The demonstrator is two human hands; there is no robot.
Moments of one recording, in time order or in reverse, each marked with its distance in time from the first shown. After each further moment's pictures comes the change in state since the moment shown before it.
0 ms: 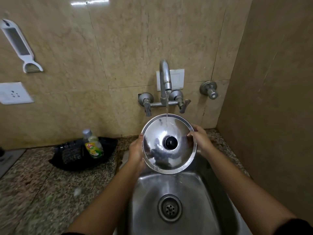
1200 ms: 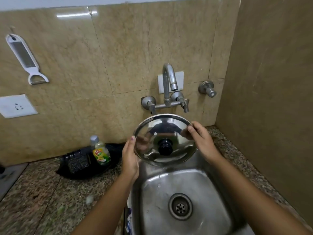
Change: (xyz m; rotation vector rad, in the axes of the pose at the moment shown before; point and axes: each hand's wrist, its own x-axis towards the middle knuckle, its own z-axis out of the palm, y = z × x) left_hand -0.019 0.026 -0.059 -0.069 -0.218 0.311; right_hand -0.099 -0.028 0.031 -0.244 -0.085 -0.504
